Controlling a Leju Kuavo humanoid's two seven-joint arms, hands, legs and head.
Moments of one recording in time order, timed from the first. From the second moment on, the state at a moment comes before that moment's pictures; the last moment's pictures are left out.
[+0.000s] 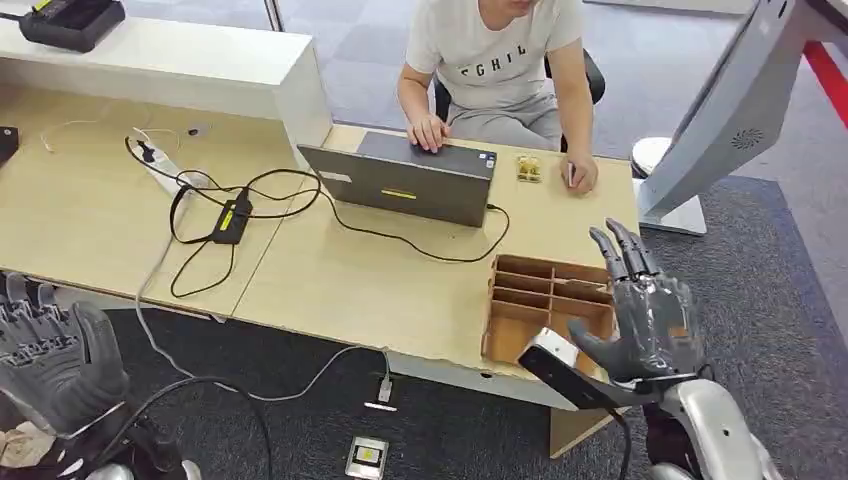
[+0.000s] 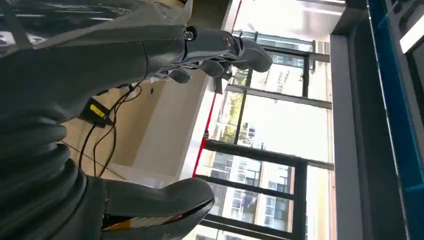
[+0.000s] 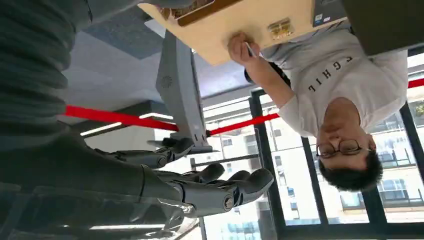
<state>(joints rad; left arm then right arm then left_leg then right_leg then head) 0.31 -0.11 -0.16 -2.16 0.36 0.69 -0.70 -0.34 -0.40 0.65 -1.77 1.06 -0.06 0.30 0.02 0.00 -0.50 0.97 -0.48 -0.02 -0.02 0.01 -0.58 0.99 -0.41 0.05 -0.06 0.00</state>
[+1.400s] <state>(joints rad) 0.26 -0.11 -0.17 -2.13 0.40 0.69 -0.70 -0.47 -0.28 0.65 -1.23 1.12 -0.12 0.33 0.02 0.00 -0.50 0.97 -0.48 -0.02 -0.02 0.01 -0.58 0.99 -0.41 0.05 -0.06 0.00</state>
